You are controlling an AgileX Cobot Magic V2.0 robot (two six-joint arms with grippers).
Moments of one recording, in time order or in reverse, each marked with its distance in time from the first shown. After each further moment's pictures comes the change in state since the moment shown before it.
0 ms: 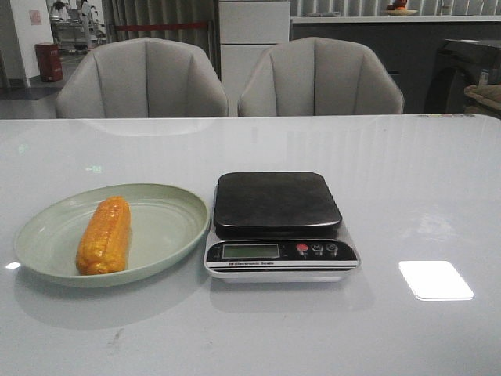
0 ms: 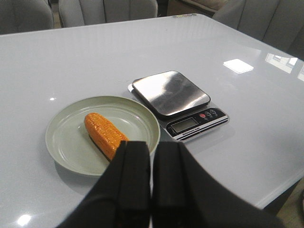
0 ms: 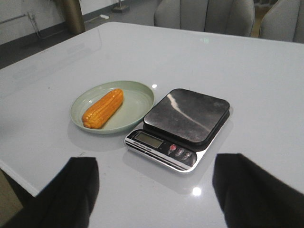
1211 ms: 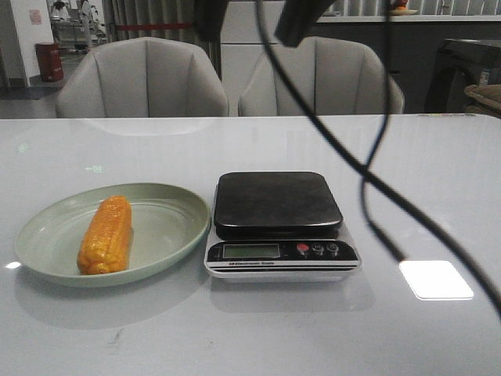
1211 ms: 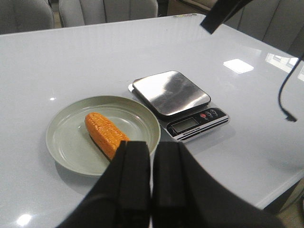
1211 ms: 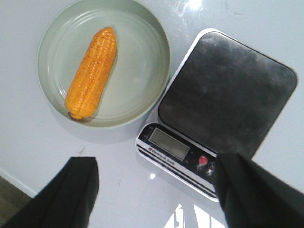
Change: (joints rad) left arm 0.000 0.000 0.000 0.000 0.000 0.000; right arm 0.008 1.464 -1.321 0.070 0.667 0.024
